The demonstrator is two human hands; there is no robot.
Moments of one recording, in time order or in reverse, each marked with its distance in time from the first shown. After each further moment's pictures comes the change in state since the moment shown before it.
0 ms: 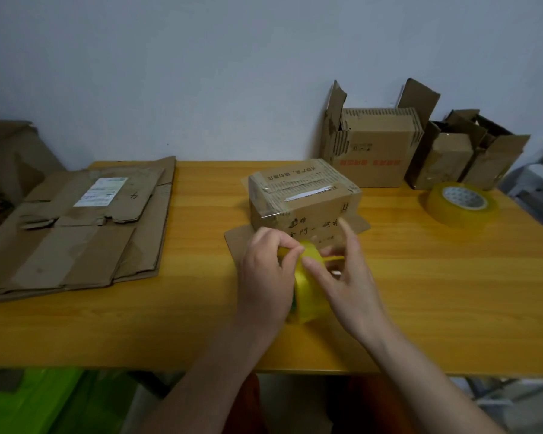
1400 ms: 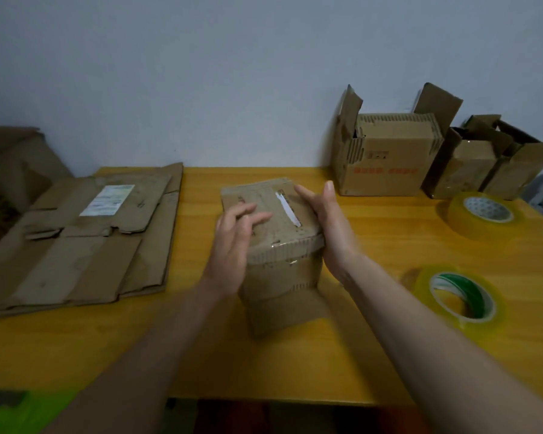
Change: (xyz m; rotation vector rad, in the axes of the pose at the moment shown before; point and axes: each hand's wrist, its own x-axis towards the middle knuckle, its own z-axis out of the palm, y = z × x) left_hand 0.062 -0.073 -0.029 -0.147 -0.258 -0.080; right_hand 0.107 -0.009 0.039 0.426 -0.225 0.048
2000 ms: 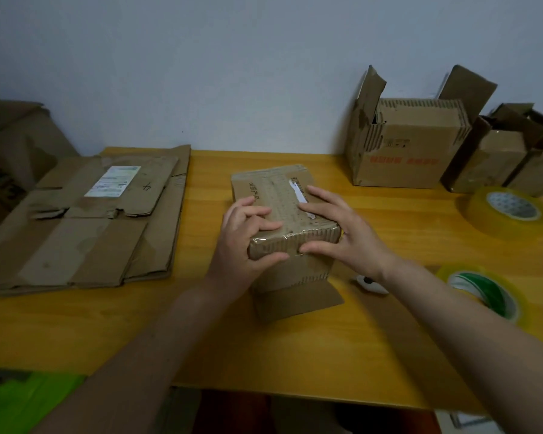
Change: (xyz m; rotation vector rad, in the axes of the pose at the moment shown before) left_hand -0.002 -0.038 0.006 0.160 0.072 0.286; right_hand 0.012 0.028 -0.039 -0.696 -0.222 -0.405
